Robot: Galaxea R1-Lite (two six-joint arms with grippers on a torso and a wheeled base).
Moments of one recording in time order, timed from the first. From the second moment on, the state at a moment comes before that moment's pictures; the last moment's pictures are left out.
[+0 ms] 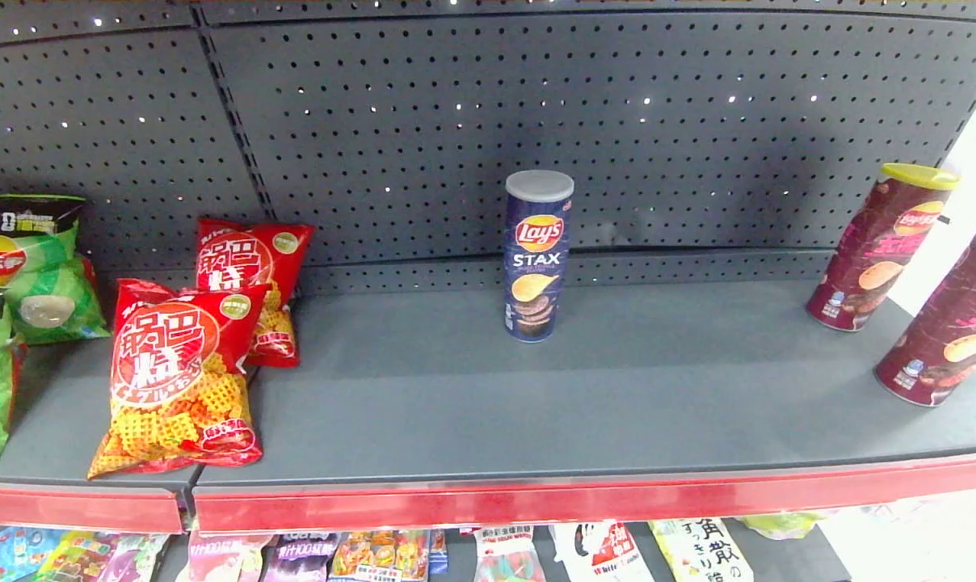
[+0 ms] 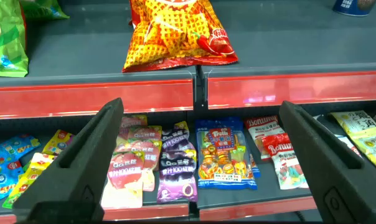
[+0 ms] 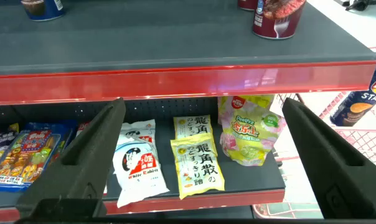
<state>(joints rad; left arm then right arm) -0.01 0.01 0.00 0.01 -0.05 -0.01 0.00 0.00 0.00 0.00 0.00 0.00</state>
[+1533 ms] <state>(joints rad) -0.01 0.01 0.00 0.01 -0.05 -0.01 0.00 0.00 0.00 0.00 0.00 0.00</state>
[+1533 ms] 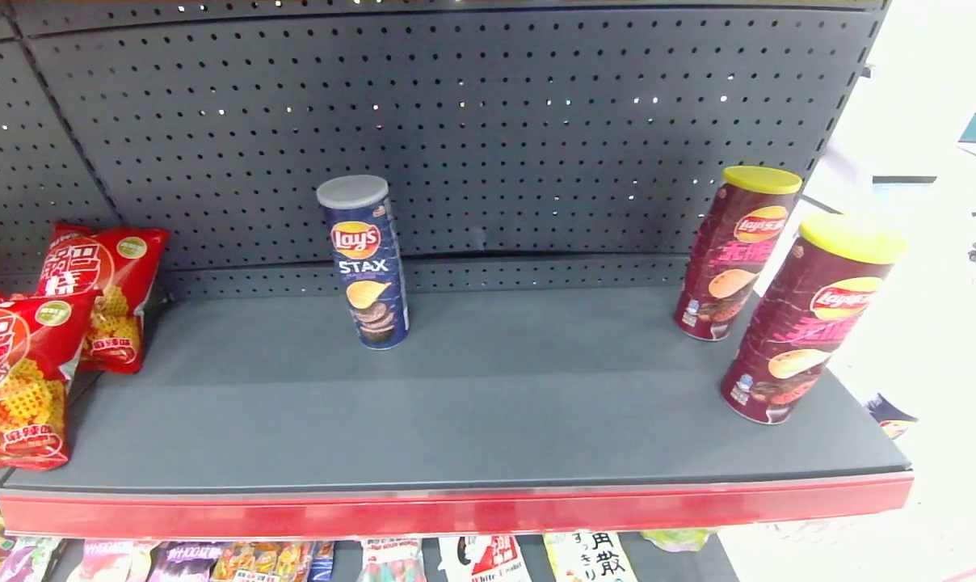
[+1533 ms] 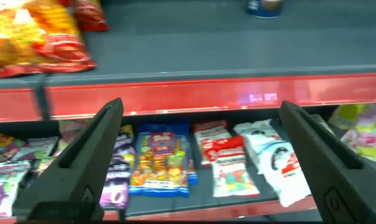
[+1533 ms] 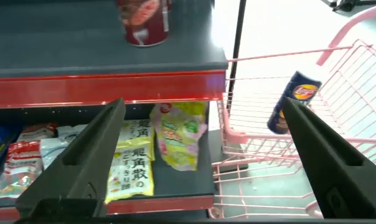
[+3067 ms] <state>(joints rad) -0.01 0.01 0.00 0.01 -0.05 -0.01 0.00 0.00 0.00 0.00 0.00 0.00</state>
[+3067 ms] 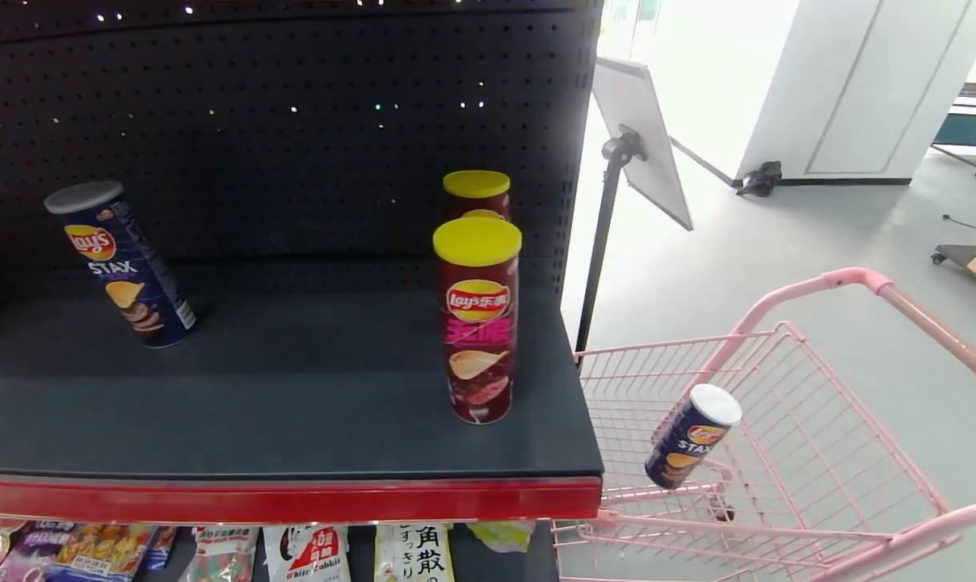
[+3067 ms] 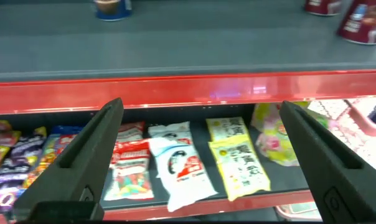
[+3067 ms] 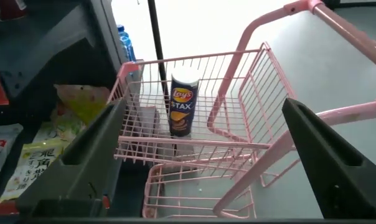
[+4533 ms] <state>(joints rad) -0.01 0.01 0.00 0.01 -0.05 -0.01 0.00 0.00 0.00 0.00 0.00 0.00</state>
